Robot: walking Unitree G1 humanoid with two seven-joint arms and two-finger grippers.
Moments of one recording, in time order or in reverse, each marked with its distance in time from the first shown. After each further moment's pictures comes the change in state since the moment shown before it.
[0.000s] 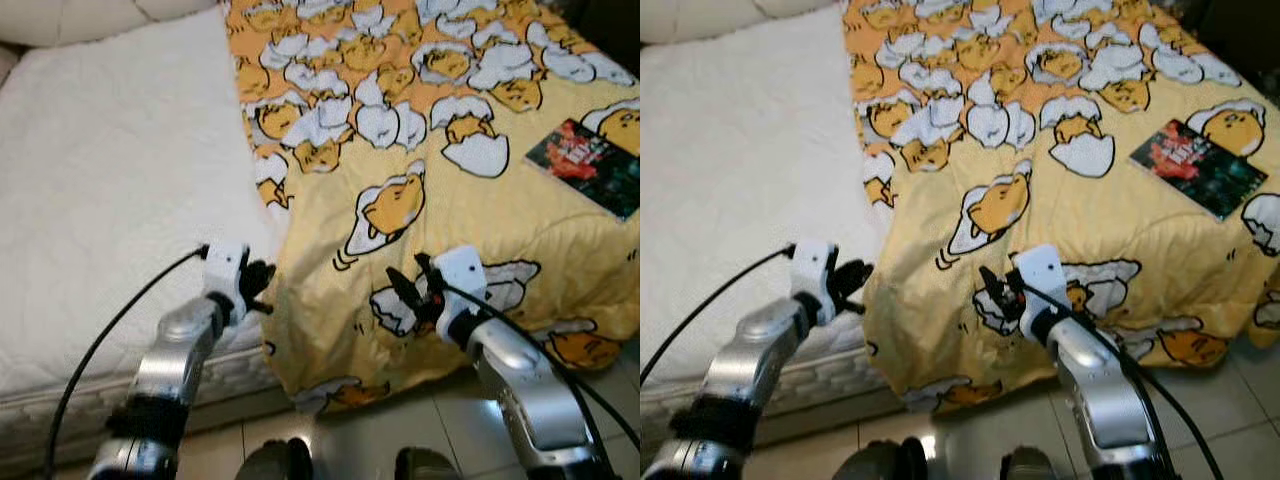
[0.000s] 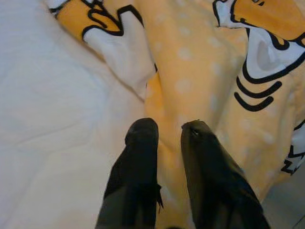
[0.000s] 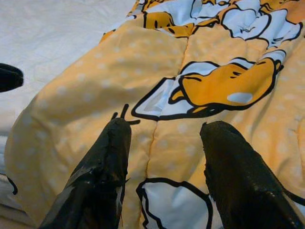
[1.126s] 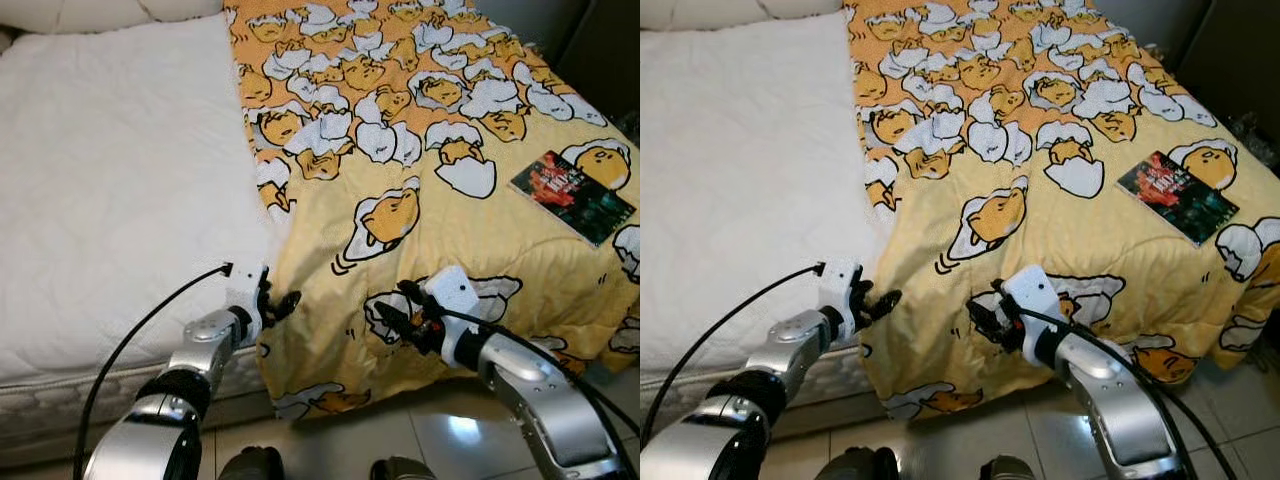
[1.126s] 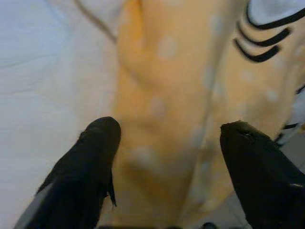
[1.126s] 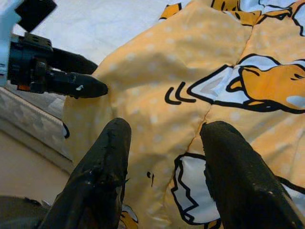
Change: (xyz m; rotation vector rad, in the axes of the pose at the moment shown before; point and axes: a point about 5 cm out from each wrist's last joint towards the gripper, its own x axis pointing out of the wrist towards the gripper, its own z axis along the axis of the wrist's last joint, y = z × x) left arm 0.022 -0.006 -0.040 -0.015 0.150 -0.005; right arm -0.015 0.008 -0.010 -0.045 0.105 0.241
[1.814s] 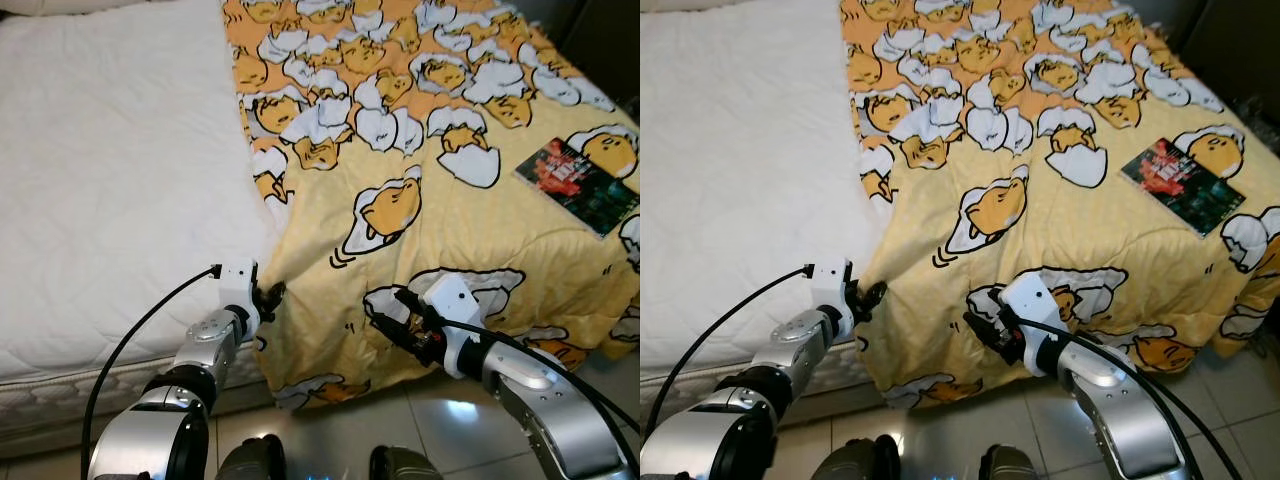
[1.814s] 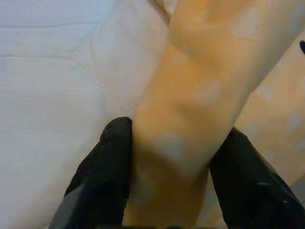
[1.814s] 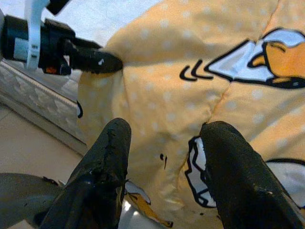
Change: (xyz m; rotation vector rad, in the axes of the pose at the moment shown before) left arm 0.003 0.004 0.001 -0.147 -0.052 0.127; right arm -0.008 0.007 -0.001 -0.012 0.035 0.043
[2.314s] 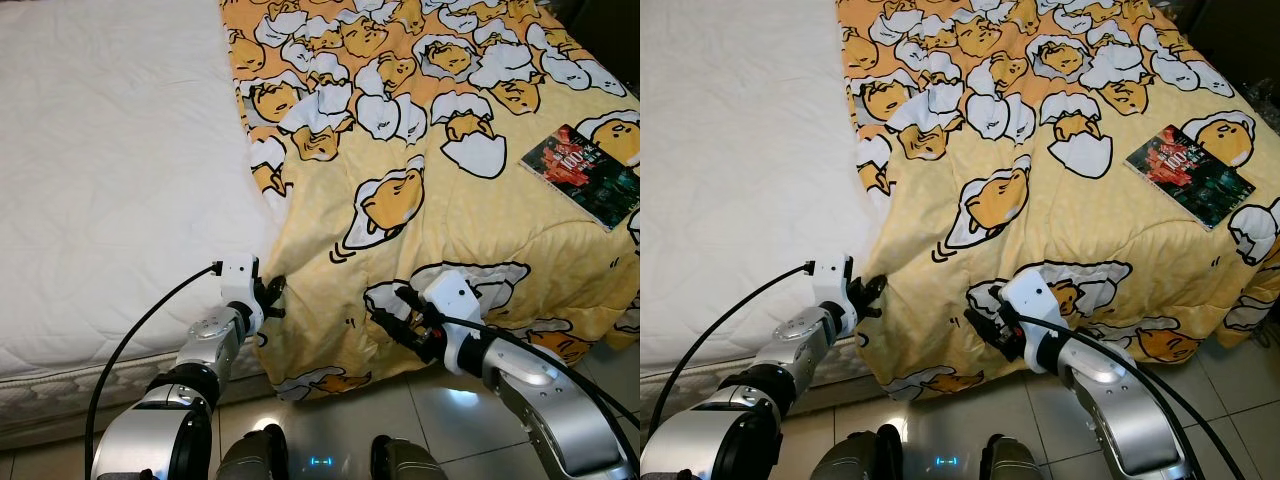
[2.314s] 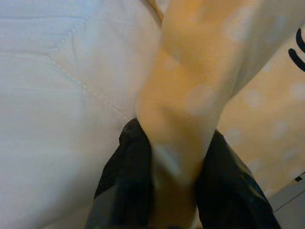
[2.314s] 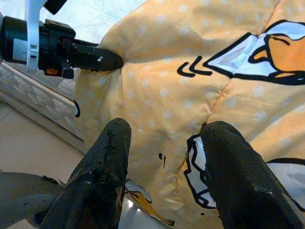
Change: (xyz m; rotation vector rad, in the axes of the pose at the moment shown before) left arm 0.001 -0.004 0.002 -0.037 -0.032 -0.040; right arm 0.002 -0.002 0.005 -0.013 -0.009 -0.001
